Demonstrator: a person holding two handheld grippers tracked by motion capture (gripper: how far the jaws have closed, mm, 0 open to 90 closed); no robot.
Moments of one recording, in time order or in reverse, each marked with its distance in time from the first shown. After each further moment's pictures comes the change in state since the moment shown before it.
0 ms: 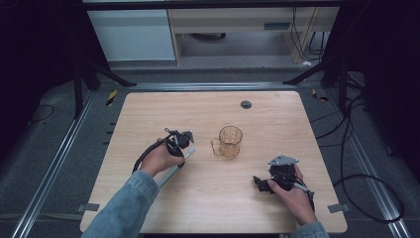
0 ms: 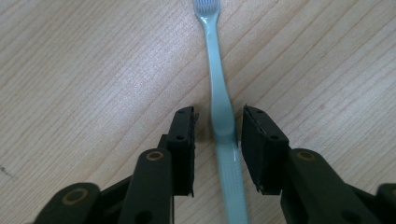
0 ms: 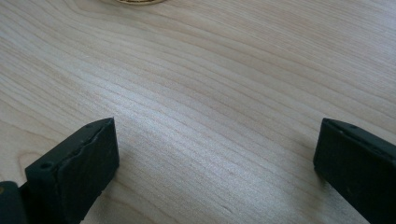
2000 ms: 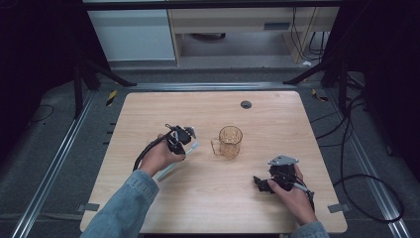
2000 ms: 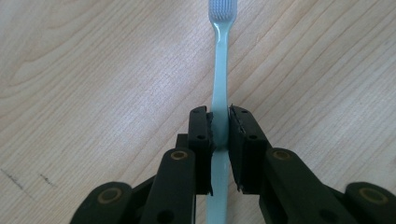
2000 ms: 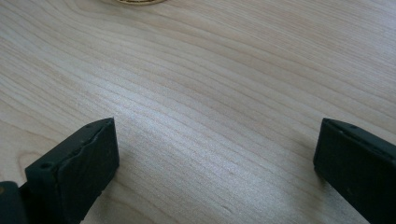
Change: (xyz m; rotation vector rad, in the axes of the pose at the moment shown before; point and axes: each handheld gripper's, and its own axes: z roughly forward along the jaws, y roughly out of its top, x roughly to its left) left arm -0.007 0.005 -0.026 -0.091 0.037 0.044; right arm 0.001 0.000 0.000 0.001 0.003 0.010
